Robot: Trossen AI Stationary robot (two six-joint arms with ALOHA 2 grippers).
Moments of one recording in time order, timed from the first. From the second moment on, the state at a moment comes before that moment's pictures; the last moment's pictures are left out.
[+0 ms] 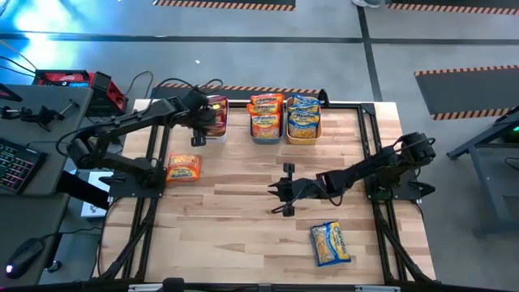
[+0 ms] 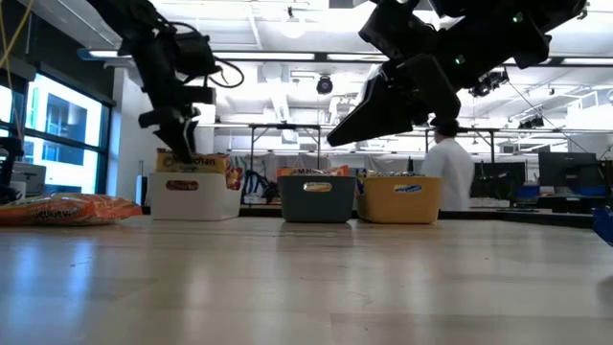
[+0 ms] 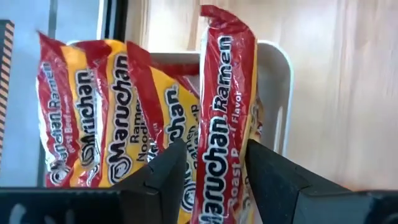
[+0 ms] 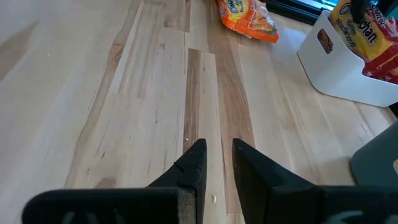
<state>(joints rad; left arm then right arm) 0.72 1.30 0.89 -0.67 -0.05 0.69 0.25 1.65 0.78 0.31 0.37 -0.11</state>
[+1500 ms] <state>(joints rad) 0.60 1.05 0.20 0.45 -0.53 -0.01 0.13 1.65 0.78 0.29 0.29 -0.14</state>
